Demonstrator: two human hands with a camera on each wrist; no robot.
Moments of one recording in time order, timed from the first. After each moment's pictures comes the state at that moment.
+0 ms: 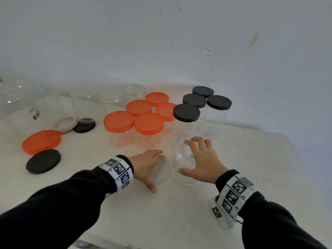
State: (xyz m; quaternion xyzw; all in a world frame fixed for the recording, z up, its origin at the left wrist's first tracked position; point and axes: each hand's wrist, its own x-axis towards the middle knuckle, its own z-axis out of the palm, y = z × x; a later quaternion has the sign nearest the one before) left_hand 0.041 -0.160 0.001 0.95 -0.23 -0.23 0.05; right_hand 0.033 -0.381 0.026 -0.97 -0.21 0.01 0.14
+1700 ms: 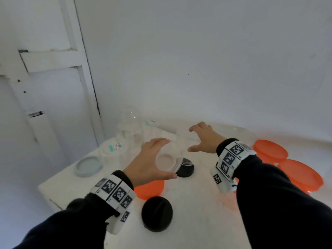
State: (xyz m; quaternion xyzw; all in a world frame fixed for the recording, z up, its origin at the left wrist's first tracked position) left_hand 0.044 0.183 0.066 0.92 -0.06 0.13 0.35; right_hand 0.183 0.008 0.115 -0.94 -0.32 0.06 0.10
